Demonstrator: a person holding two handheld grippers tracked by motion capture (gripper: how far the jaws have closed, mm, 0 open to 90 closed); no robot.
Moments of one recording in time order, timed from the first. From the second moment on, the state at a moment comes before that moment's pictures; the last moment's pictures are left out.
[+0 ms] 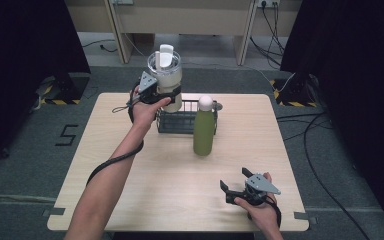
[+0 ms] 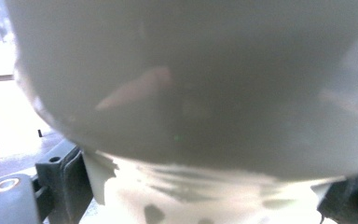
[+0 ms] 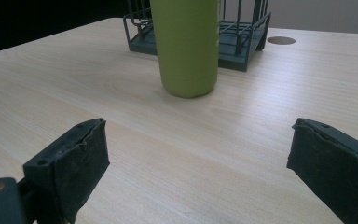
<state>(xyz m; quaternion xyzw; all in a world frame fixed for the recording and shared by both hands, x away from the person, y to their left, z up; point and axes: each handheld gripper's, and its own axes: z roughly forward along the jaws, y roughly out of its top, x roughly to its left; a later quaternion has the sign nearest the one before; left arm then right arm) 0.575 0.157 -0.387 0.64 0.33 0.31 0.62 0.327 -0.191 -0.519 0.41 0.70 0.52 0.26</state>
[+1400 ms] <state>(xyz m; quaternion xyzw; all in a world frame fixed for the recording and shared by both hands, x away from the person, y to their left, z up) 0.584 0.153 -0.425 0.65 0.37 0.29 0.59 0.327 -0.190 -0.520 0.40 0.71 0.52 0.26</state>
